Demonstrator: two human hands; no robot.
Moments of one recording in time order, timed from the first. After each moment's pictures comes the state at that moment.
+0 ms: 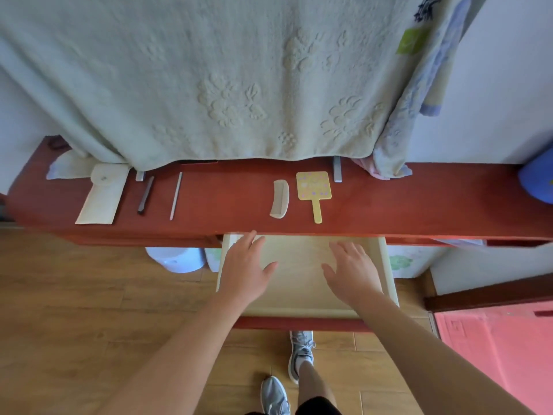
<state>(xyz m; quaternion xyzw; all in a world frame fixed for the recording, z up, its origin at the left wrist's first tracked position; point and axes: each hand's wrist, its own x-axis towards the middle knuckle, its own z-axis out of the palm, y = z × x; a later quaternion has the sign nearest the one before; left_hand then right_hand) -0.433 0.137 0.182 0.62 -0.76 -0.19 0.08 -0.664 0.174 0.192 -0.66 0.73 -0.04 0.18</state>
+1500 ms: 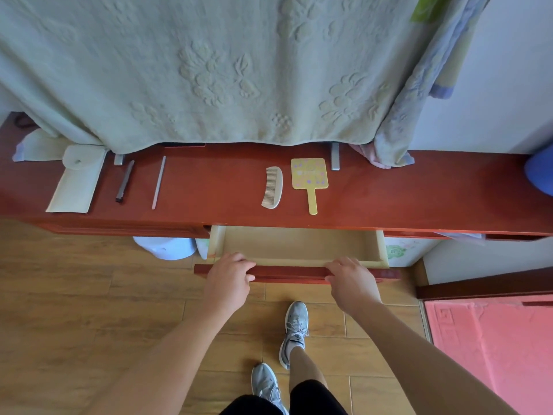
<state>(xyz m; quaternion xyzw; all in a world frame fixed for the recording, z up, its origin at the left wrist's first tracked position) -0.416 0.154 0.136 0.61 -0.77 -0.19 0.06 -0.684 0.190 0.136 -0.68 0.71 0.02 0.18</state>
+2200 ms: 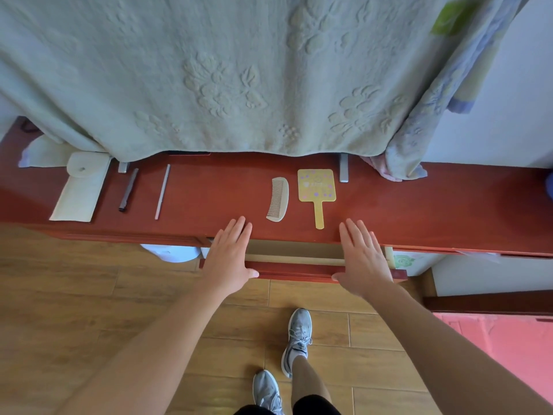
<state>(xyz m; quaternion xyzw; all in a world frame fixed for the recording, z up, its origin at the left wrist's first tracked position) -0.415 0.084 0.143 0.60 -0.79 -0.15 -0.04 -0.702 0.122 0.159 -0.71 0.69 0.09 0.13</state>
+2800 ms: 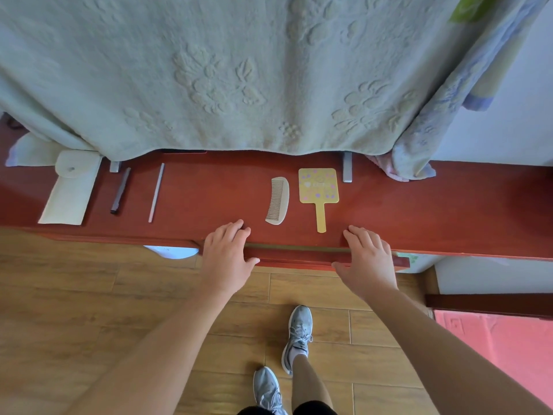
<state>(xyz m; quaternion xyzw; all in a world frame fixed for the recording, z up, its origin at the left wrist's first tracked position) -0.417 0.072 0.126 0.63 -0.77 -0.07 0.05 -0.711 0.113 0.136 -0.69 0.71 -0.03 0.08</state>
